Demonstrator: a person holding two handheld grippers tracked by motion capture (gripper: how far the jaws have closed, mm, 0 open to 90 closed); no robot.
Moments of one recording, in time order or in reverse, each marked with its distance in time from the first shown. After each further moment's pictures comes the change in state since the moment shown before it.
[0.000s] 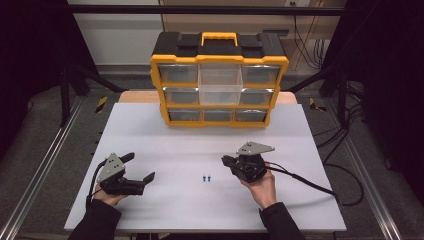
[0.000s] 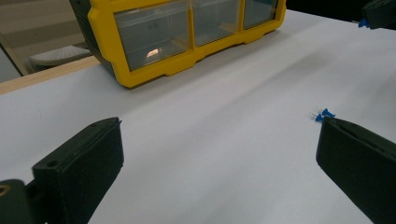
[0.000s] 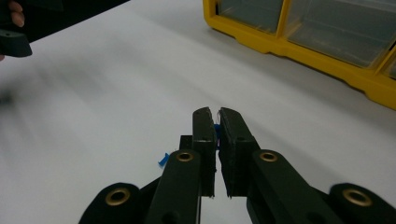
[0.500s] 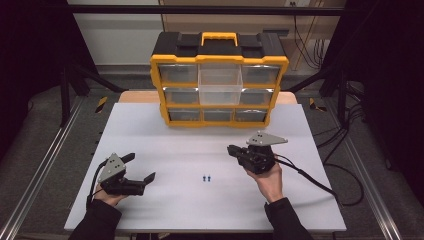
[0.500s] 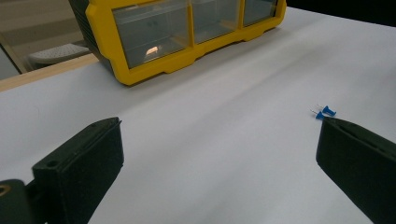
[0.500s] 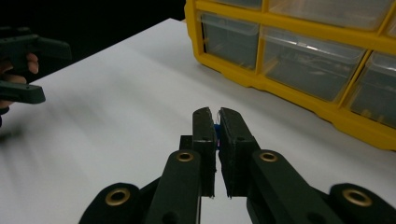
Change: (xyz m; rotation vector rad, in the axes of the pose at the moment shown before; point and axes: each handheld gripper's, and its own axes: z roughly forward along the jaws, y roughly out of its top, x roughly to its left) left arm -0.001 -0.001 0.002 0.008 -0.002 -0.001; right arm -0.016 0.021 -0.021 -0.088 -0.001 0.022
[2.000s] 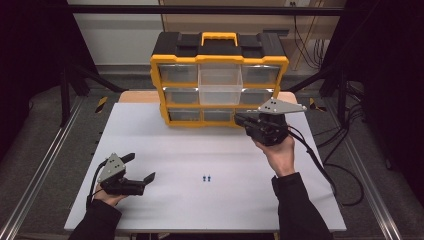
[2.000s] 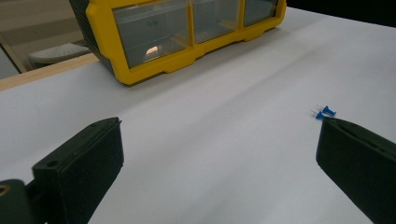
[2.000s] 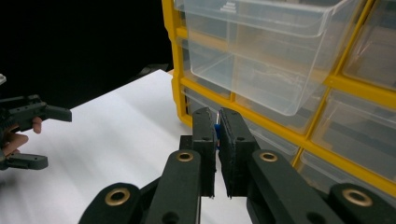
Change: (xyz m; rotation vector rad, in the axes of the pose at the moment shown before) left arm 0.001 0.000 0.000 0.001 0.001 -0.002; right arm -0.009 0.086 -0.036 -0.104 -0.044 -0.067
